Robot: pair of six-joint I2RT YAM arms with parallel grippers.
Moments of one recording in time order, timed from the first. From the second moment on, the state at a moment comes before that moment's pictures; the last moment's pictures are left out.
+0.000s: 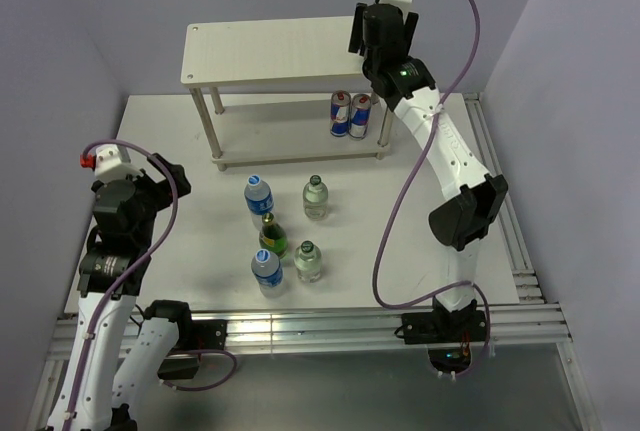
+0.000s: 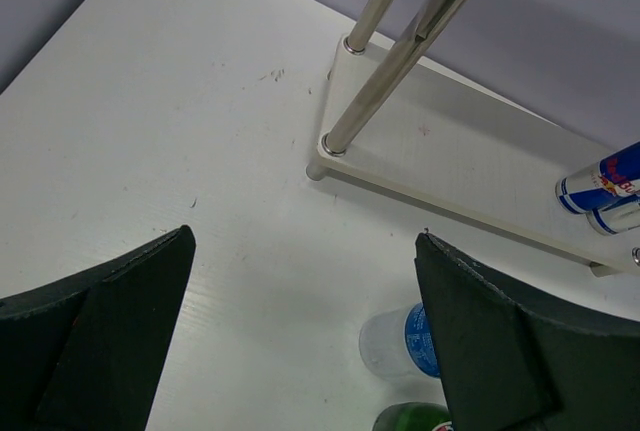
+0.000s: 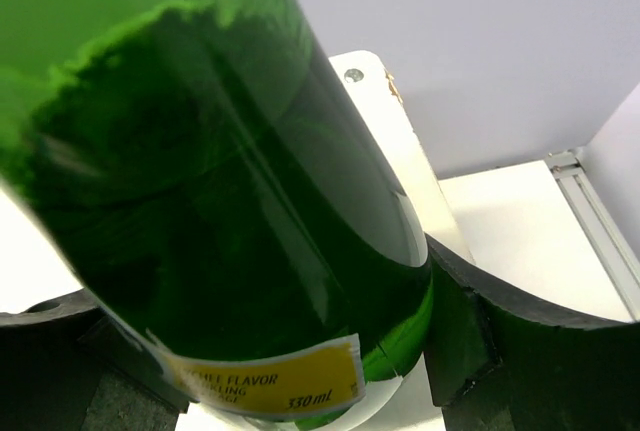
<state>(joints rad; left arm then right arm) -0.10 0.61 0.84 -0.47 -0.26 -0.43 0.44 1.94 2.22 -0.47 0.62 0.19</state>
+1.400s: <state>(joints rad) -0.08 0.58 0.84 -0.47 -0.26 -0.43 0.45 1.82 2.09 -0.32 0.54 0.20</state>
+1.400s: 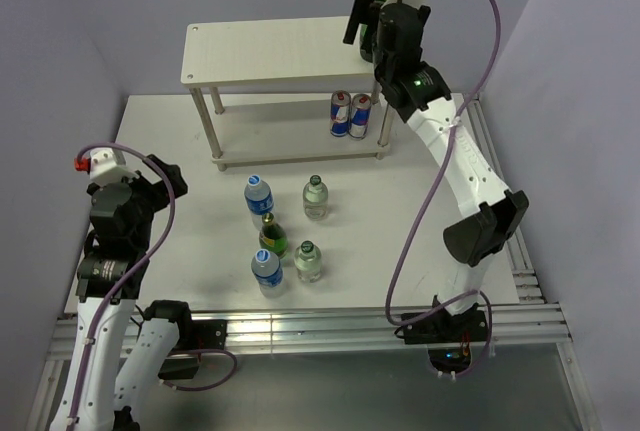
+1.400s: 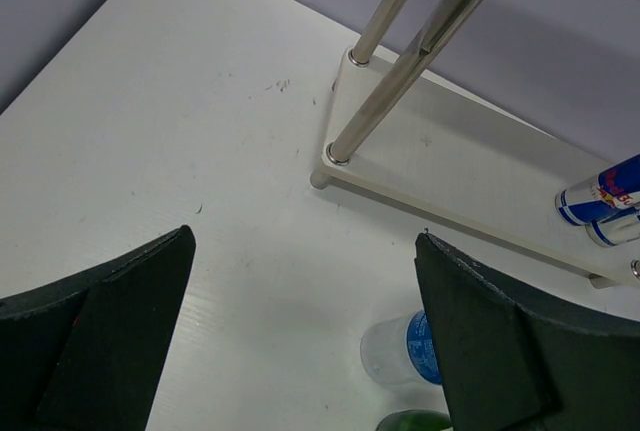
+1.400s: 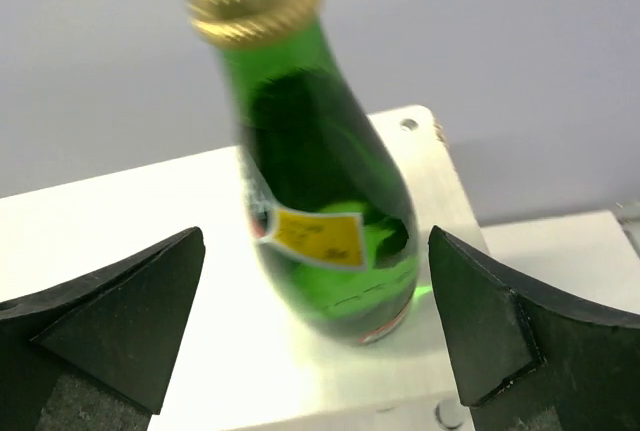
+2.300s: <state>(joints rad) -0.15 0.47 0.86 -0.54 -0.01 -0.50 0.94 0.90 1.05 -0.36 0.64 0.44</state>
